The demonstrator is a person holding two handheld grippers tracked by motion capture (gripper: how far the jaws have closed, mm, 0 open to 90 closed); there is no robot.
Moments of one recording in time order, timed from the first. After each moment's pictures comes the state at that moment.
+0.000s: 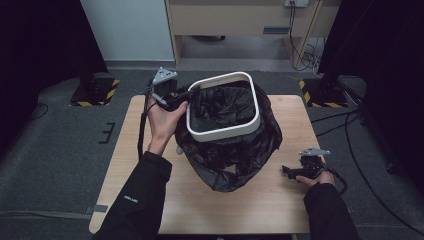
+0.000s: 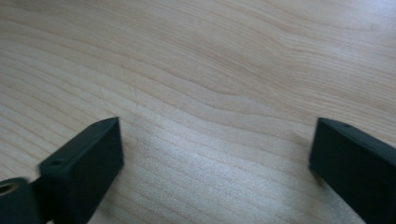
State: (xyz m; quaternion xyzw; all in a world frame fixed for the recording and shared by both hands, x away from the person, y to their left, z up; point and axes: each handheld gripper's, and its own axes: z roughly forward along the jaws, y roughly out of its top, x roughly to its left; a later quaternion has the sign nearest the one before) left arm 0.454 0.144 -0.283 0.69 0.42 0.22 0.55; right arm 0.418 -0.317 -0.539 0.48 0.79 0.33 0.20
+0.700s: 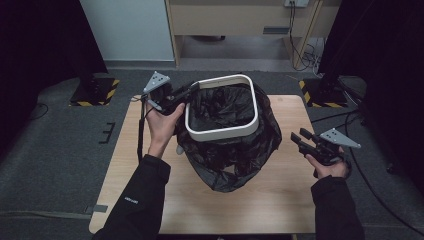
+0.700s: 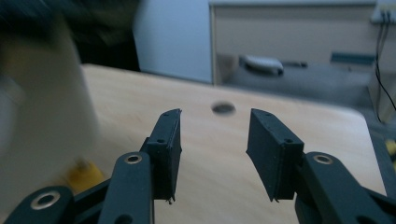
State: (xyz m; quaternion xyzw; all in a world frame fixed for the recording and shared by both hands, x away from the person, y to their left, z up) left arm 0.454 0.152 -0.299 0.64 0.40 0.21 0.62; right arm 0.403 -0.309 -0.431 0.42 0.67 0.54 0.29
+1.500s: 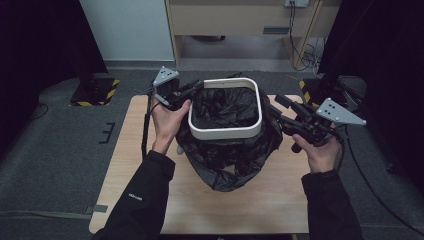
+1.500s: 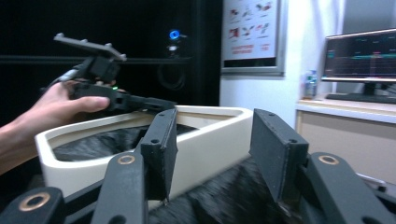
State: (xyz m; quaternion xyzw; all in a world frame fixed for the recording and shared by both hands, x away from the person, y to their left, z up) left arm 0.456 0.138 -0.284 0.66 0.41 0.22 0.59; right arm 0.384 -0.224 -0.297 0.24 0.63 0.70 0.25
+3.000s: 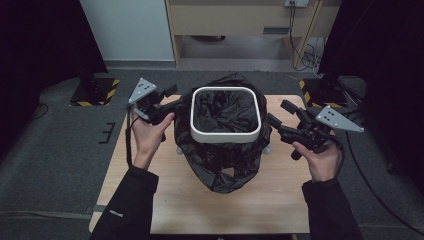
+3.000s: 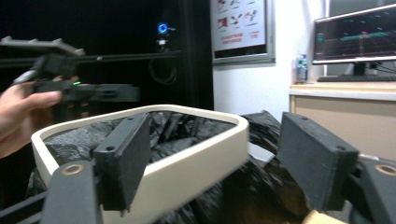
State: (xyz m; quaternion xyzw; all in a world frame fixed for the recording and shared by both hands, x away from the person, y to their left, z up) left arm 0.419 0.186 -0.298 0.64 0.38 0.25 0.62; right arm 0.380 -0.231 -0.319 0.29 0.62 0.69 0.24
